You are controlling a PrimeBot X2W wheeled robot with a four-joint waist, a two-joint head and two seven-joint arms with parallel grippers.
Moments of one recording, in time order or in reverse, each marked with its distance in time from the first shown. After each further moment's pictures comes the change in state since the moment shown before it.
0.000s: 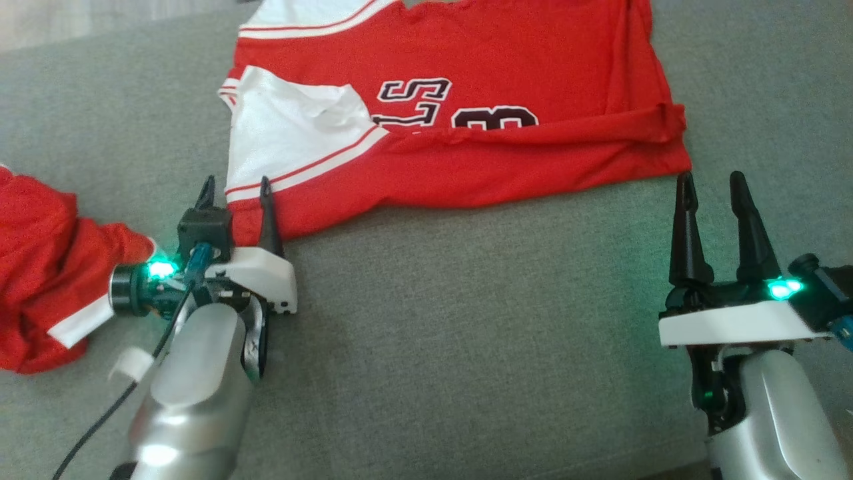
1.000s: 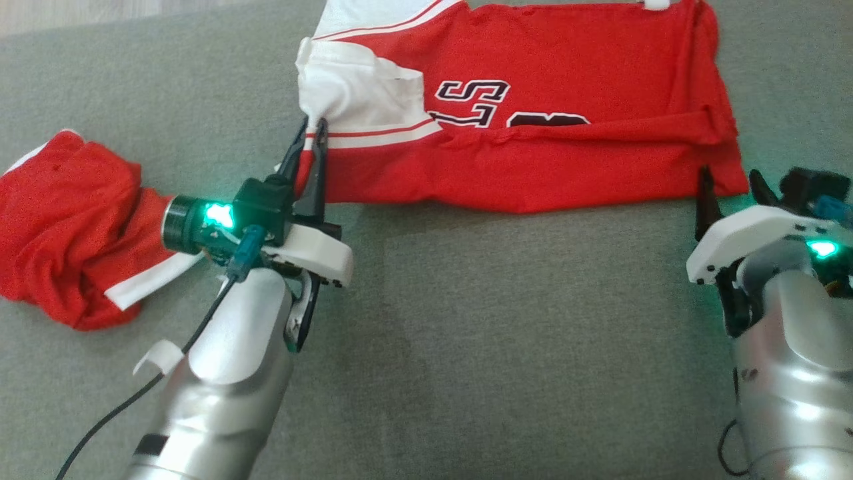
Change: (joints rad) left arm -0.073 -0.031 -0.134 -0.084 0.014 -0.075 -0.099; right arm -0.379 -0.001 -0.304 0.583 -0.343 0.000 0.256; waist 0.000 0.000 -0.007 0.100
